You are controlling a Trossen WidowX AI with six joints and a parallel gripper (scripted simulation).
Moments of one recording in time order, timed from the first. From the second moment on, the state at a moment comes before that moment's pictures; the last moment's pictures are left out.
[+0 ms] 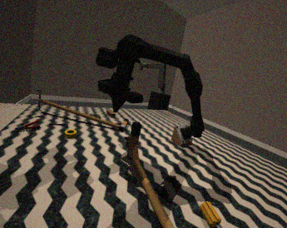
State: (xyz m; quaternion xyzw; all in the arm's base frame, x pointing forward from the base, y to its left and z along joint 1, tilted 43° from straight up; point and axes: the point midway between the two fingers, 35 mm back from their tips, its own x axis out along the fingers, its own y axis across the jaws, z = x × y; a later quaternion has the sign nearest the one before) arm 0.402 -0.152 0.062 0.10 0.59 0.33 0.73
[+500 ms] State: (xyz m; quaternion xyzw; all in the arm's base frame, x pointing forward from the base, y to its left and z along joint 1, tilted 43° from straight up) arm 0.413 -0.074 0.123 0.02 0.55 0.40 0.73
